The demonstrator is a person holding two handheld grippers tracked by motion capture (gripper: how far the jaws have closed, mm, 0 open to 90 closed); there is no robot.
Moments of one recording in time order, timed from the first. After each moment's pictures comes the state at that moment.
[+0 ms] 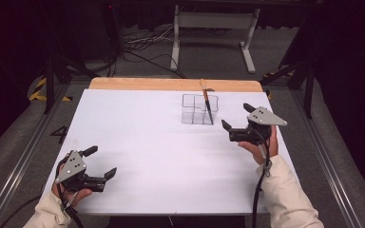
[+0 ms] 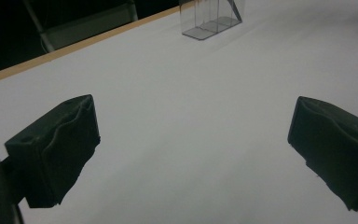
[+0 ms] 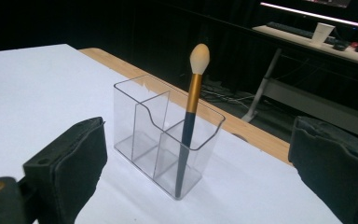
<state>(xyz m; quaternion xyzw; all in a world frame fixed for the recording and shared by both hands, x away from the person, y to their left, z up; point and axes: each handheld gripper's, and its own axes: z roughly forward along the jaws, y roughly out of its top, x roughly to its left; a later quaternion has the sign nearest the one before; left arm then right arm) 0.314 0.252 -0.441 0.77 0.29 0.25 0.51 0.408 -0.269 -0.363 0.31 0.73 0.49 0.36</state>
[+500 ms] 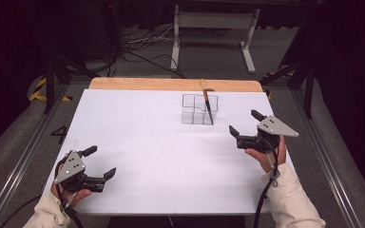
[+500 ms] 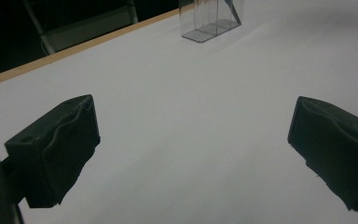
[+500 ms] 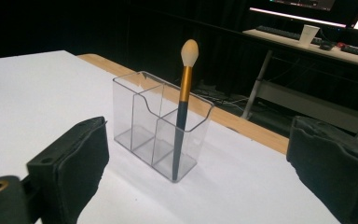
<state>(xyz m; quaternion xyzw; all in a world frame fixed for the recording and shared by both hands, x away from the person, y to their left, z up) 0.313 0.253 -0.439 0.77 0.29 0.25 0.51 0.384 -0.289 -0.371 0.32 0.71 0.50 0.37</state>
